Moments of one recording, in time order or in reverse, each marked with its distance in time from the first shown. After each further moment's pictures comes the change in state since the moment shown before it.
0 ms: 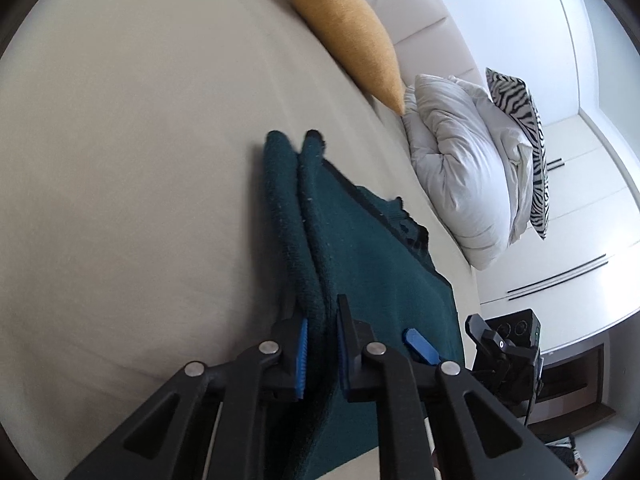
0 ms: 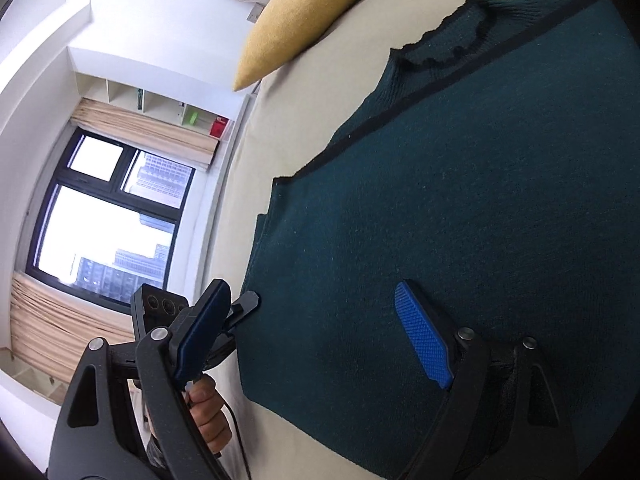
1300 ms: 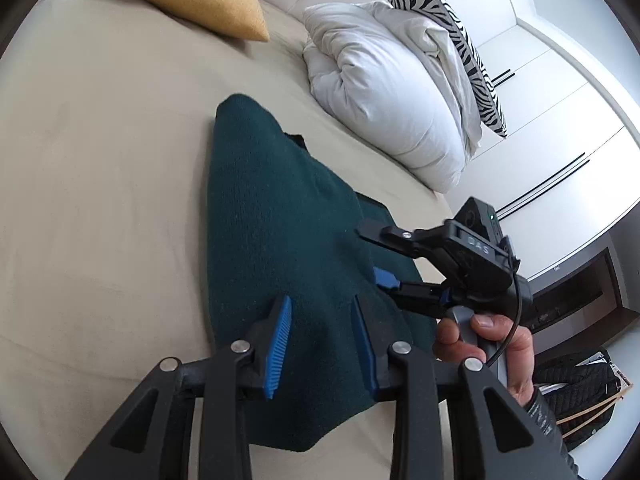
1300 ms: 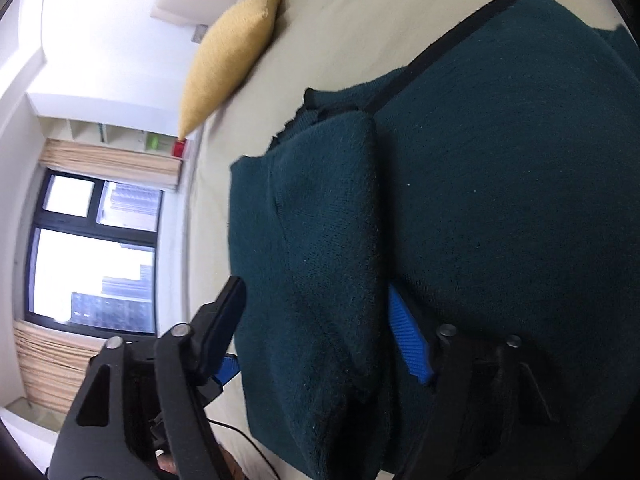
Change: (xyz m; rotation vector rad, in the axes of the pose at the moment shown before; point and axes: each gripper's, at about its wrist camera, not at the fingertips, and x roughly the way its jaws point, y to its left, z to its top) left arm 0.099 -0.139 -0.077 0.275 0.081 -0.055; right arm -0.091 -0.081 0.069 0.139 0.037 -0.127
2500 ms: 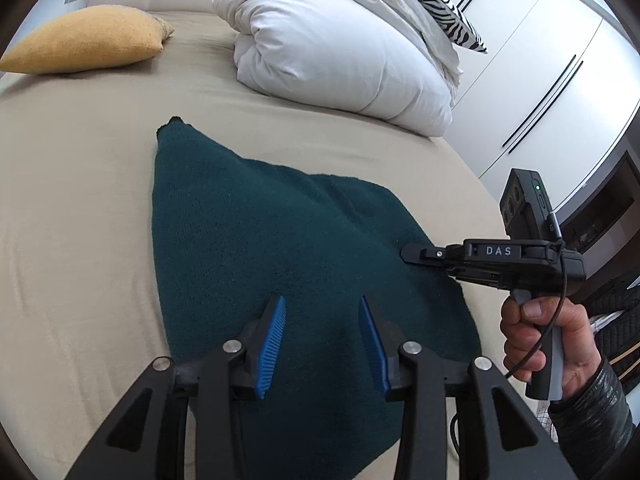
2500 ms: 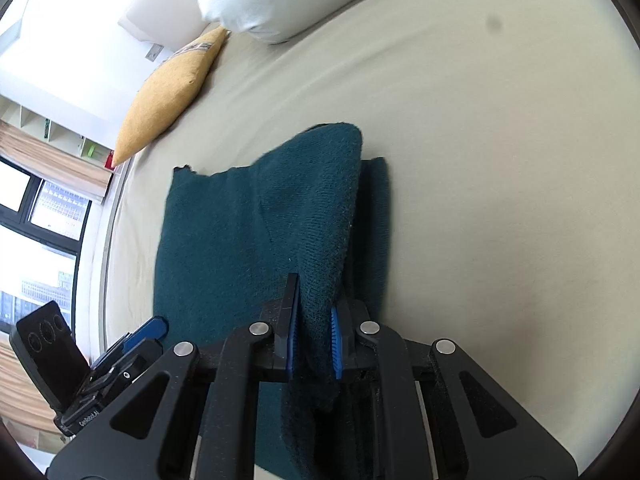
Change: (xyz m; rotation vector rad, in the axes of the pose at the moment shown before) left arm 0.096 -0.098 0.009 0.297 0.071 0.123; right arm -0.136 -0.079 0.008 -0.091 -0.142 -0.302
